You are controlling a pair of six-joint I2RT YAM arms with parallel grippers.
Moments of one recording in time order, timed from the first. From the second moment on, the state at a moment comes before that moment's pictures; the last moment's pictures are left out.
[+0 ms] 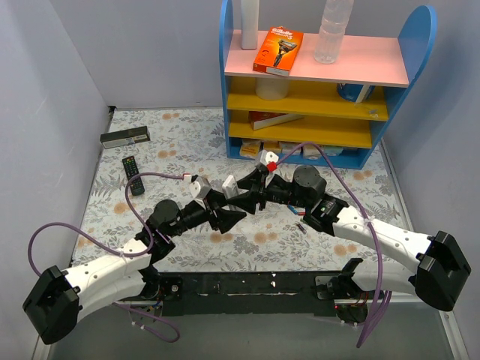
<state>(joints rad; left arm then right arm) -0.78 0.87 0.31 0.63 0.32 -0.37 0.90 1.15 0.75 0.40 -0.45 0.13</state>
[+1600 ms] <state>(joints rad) -0.70 0.93 0.35 0.56 0.47 -0.24 0.89 1.14 0.87 0.20 -0.57 0.04</state>
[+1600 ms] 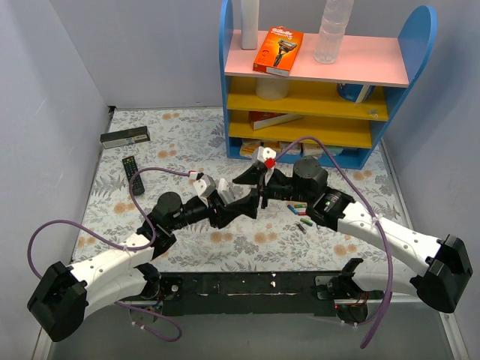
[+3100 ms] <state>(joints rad) -0.70 0.93 0.34 0.60 0.37 -0.24 0.91 1.21 1.03 -0.03 -0.21 0.68</state>
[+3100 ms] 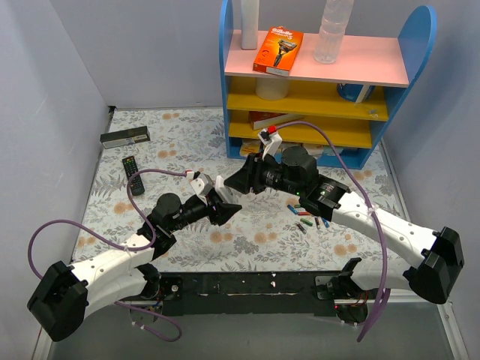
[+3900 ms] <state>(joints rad) -0.69 0.93 0.41 0.49 0.34 -0.13 0.92 1.31 1.14 -0.07 -0.27 0.63</state>
